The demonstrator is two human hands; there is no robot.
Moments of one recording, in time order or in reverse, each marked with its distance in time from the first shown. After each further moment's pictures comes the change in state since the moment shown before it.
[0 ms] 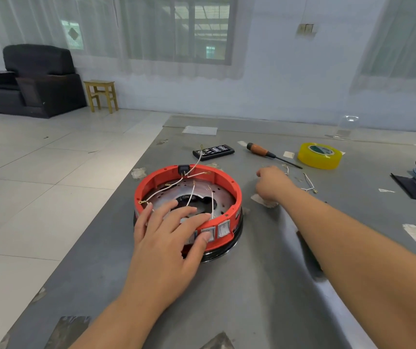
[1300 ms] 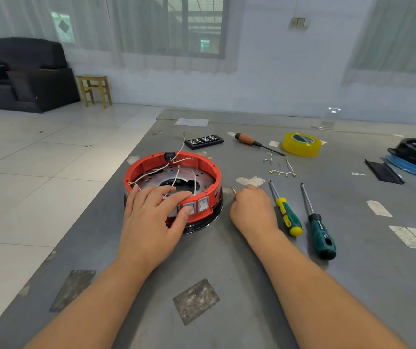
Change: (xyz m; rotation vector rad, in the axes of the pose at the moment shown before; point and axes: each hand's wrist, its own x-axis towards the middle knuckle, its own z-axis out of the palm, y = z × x) left_hand -0.012 0.010 -0.020 0.017 -0.062 -0.084; right_hand -0.146 -0.017 0.044 -0.042 0.309 -0.116
